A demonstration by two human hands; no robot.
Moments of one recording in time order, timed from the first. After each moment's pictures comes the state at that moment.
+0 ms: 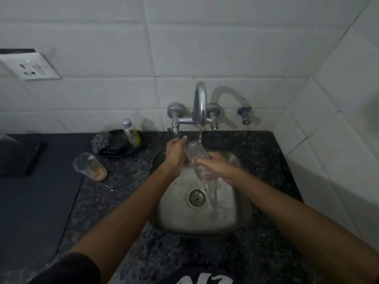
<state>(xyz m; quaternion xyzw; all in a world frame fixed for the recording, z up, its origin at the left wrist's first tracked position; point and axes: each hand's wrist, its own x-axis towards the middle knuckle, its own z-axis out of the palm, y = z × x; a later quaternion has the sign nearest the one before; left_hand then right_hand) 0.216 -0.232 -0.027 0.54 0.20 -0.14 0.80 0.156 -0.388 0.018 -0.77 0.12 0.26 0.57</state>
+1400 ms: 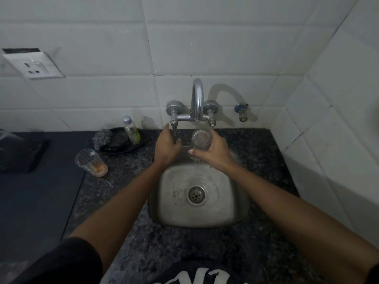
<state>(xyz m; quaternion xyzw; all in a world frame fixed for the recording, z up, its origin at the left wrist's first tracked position) 0.197 -0.206 0.002 0.89 0.01 0.05 0.45 0.154 -0.388 0.030 -0.85 -0.01 -0.03 0.53</state>
